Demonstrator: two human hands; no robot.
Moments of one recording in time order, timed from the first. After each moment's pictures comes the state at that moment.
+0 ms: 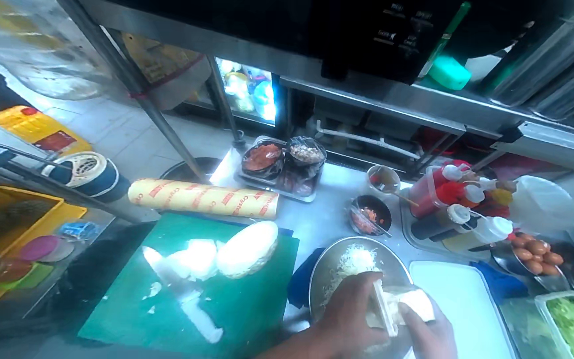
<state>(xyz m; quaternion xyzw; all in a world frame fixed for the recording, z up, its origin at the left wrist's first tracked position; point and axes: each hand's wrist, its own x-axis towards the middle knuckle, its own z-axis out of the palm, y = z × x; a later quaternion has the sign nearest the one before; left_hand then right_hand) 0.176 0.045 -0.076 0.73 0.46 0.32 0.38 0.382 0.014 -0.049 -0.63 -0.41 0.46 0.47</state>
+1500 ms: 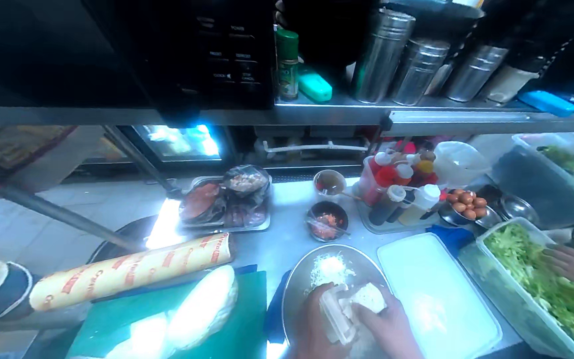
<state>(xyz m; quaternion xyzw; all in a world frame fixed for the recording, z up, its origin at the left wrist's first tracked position) 0.171 0.031 -0.076 0.70 0.47 0.39 0.37 0.377 0.014 -0.052 -0.68 -0.46 0.41 0.41</state>
